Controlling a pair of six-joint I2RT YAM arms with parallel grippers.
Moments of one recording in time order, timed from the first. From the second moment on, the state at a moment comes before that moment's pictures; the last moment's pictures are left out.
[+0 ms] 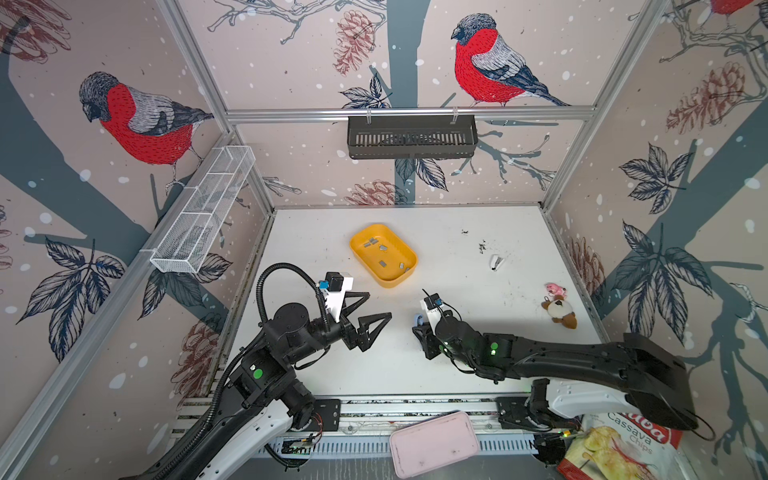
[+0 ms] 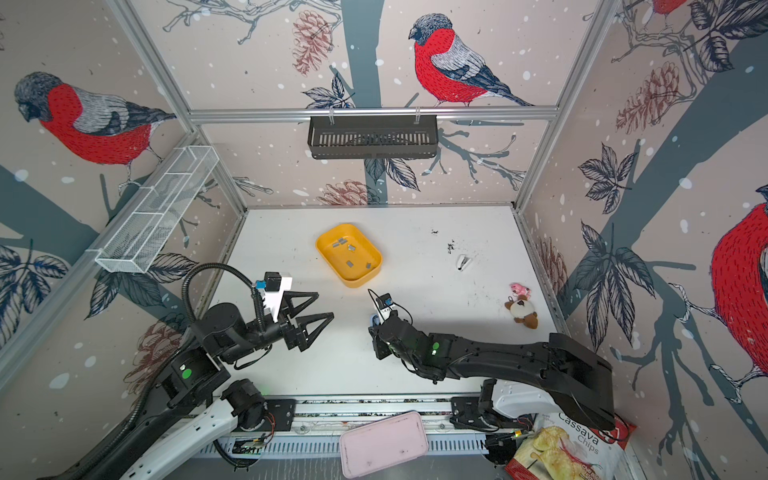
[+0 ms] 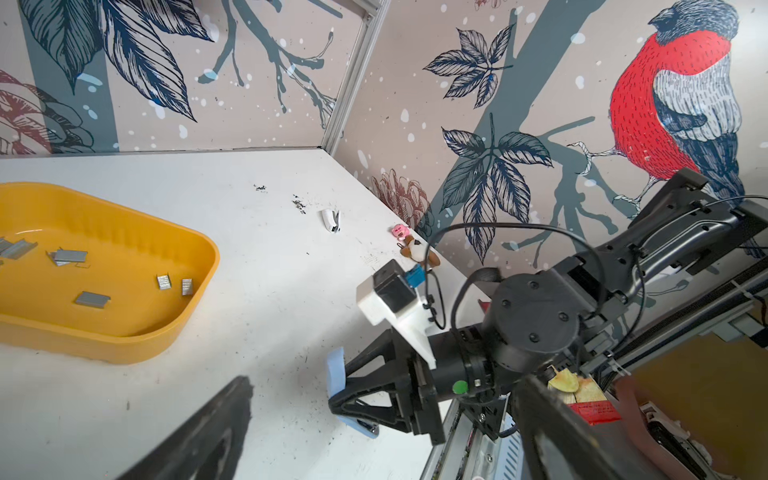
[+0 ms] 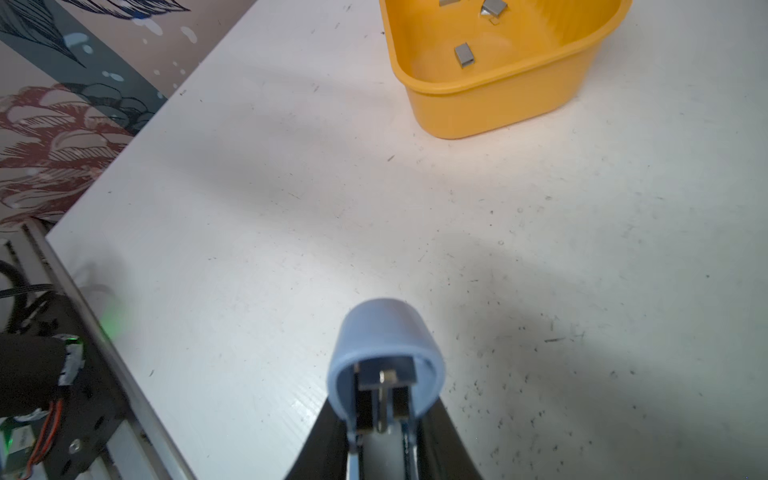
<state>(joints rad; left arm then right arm) -0.70 0.44 0.62 -0.29 0.34 -0.40 1.20 1.30 0.58 0.05 0.26 0.58</state>
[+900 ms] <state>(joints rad) -0.69 0.20 0.59 -0.39 0.18 -0.39 1.15 1.74 0.87 0.01 0.30 0.53</state>
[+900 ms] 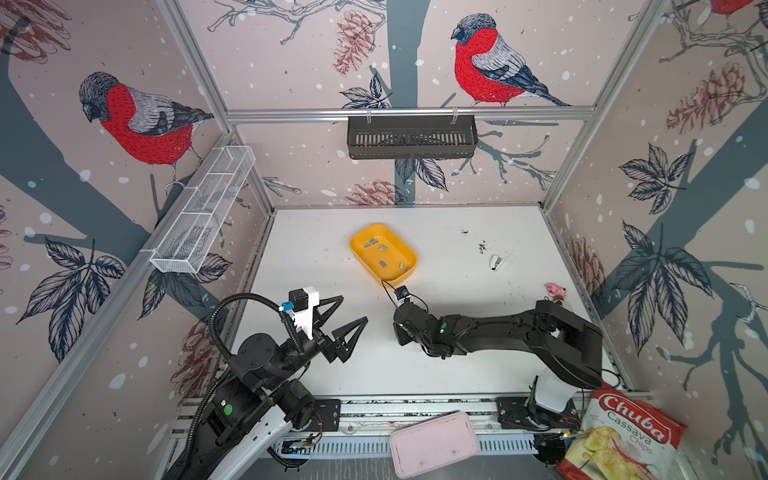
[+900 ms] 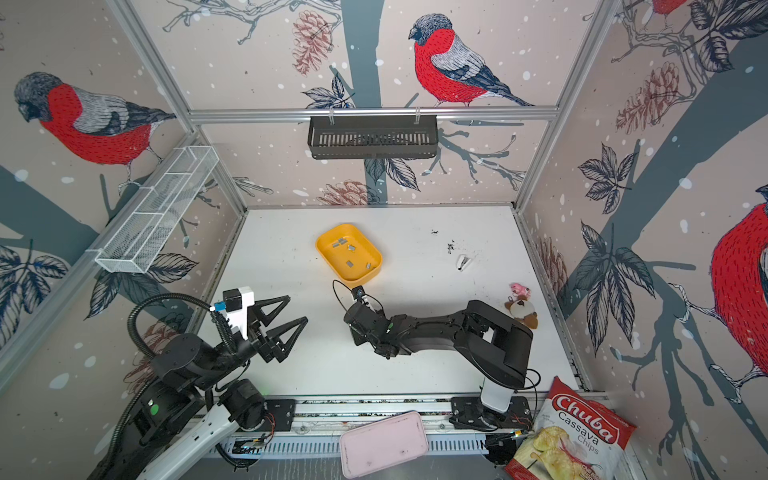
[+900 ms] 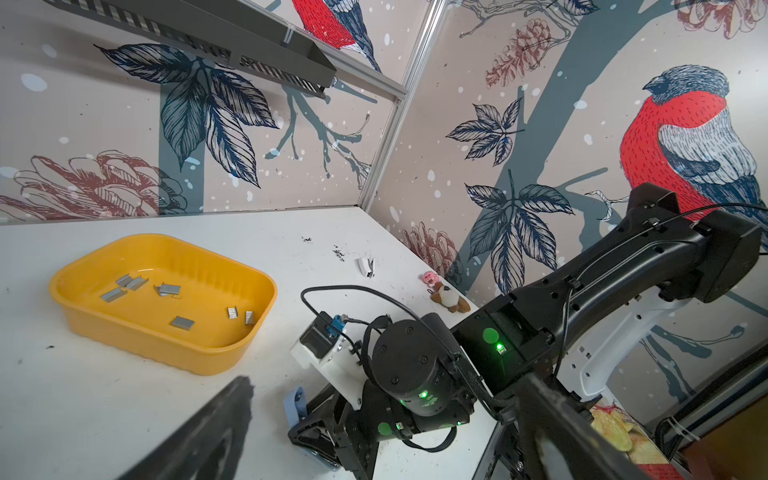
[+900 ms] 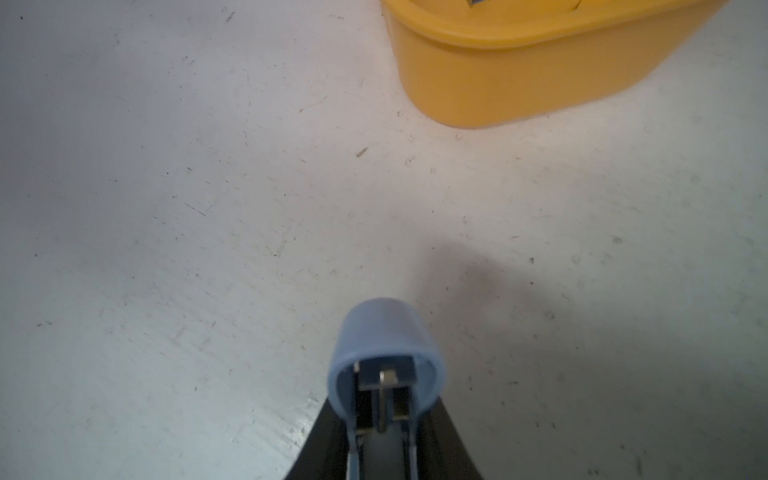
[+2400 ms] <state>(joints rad) -0.65 0.38 0.58 -0.38 0.22 -0.39 1.16 1.51 0.69 0.06 0.34 0.50</state>
